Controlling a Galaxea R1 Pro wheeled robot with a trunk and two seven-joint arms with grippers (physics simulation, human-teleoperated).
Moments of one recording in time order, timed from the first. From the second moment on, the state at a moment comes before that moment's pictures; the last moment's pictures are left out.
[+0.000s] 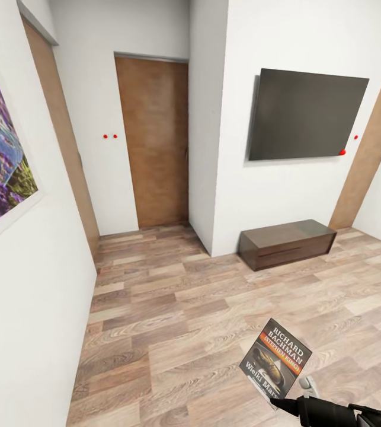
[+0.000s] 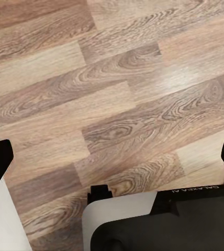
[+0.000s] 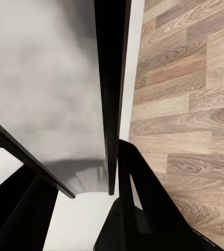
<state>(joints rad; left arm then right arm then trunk) -0.40 0.11 0.19 -0.02 -0.19 -0.13 -0.23 -0.44 -0.41 0.43 -0.33 -0.64 0.18 1.19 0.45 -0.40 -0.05</state>
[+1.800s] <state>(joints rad) -0.40 0.03 0.15 -0.15 -0.31 -0.06 -0.23 -0.44 -0.41 0.39 -0.16 -0.66 0.18 1.18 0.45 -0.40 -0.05</state>
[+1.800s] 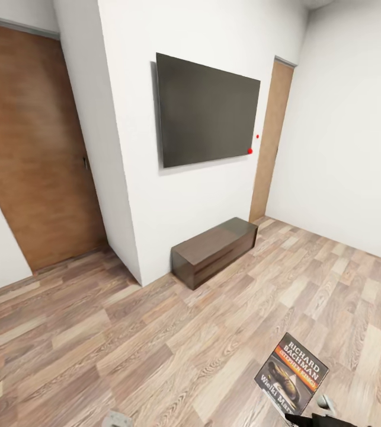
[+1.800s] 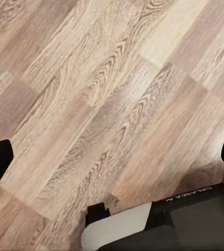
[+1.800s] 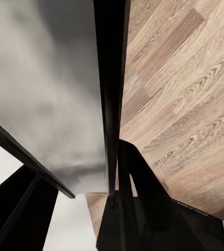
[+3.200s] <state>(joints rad) -0.40 0.03 0.16 -0.11 -0.36 -0.12 -0.23 -0.44 -0.41 0.14 -0.07 -0.65 0.14 1.04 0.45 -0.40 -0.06</state>
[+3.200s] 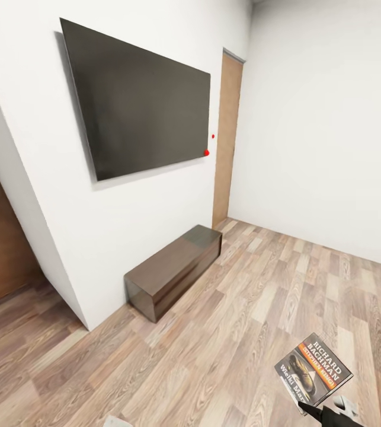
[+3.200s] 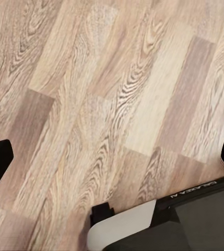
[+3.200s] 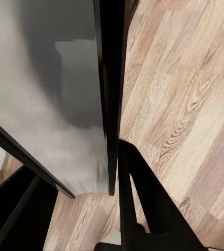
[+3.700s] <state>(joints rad) -0.40 0.03 0.16 -0.11 -0.36 -0.12 -0.23 -0.44 -0.41 0.14 -0.07 -0.65 0.14 1.04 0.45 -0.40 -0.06</state>
